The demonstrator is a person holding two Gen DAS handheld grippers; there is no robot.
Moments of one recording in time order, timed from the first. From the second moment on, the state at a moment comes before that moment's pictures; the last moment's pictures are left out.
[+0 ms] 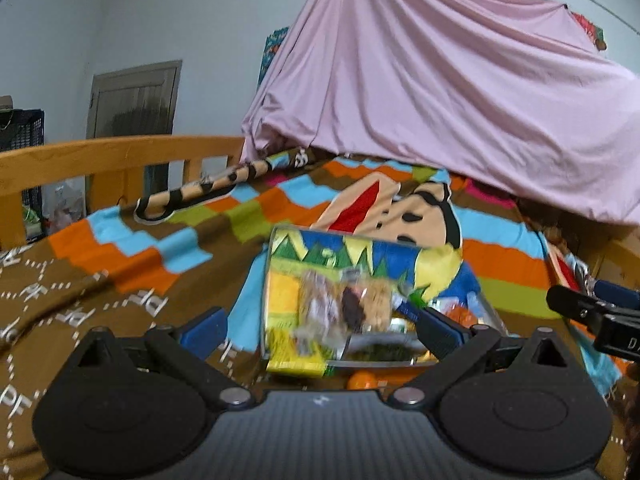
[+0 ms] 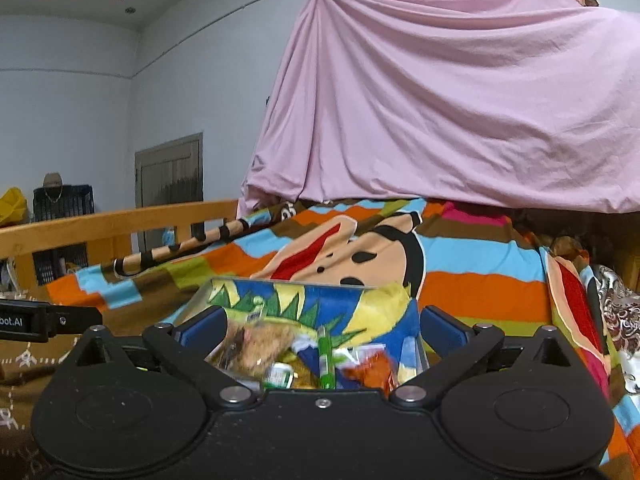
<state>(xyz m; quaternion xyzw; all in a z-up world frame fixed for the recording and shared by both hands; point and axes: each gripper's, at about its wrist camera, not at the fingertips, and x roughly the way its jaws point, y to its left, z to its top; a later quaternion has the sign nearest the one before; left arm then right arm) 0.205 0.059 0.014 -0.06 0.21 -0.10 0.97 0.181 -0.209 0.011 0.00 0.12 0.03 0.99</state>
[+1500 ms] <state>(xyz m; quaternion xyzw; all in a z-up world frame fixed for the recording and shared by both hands) 0.157 0.080 -0.045 -0.01 0.31 -0.08 0.95 0.139 -0.179 -0.052 0.00 0.25 0.07 0.97</state>
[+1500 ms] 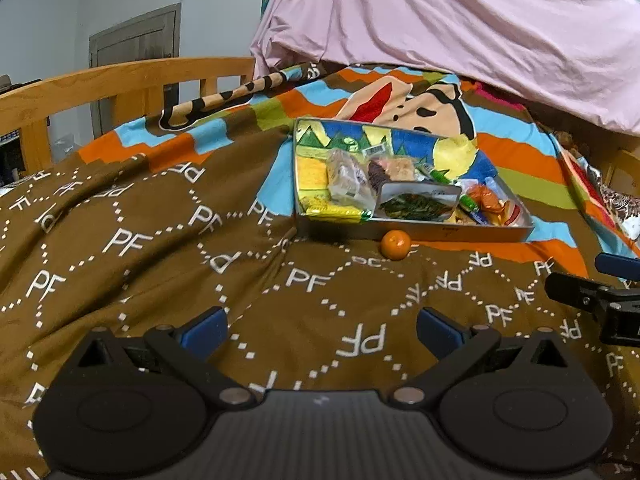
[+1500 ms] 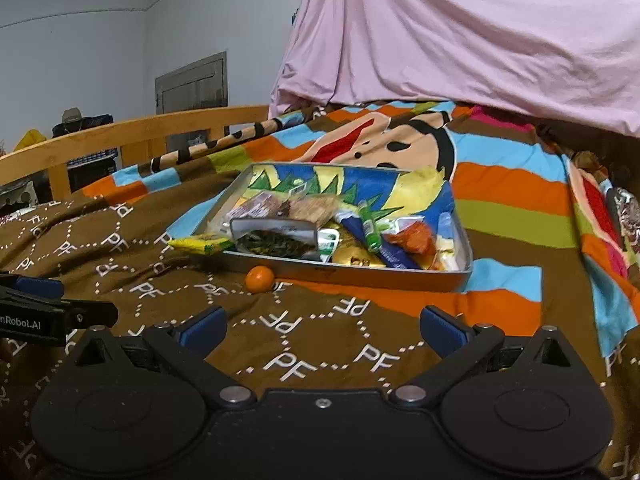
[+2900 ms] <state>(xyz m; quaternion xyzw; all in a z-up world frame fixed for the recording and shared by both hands) 0.296 0.065 -0.050 0.00 0.34 -0.11 0.93 0.282 -0.110 -0.112 -0.01 0.31 0.09 0.95</state>
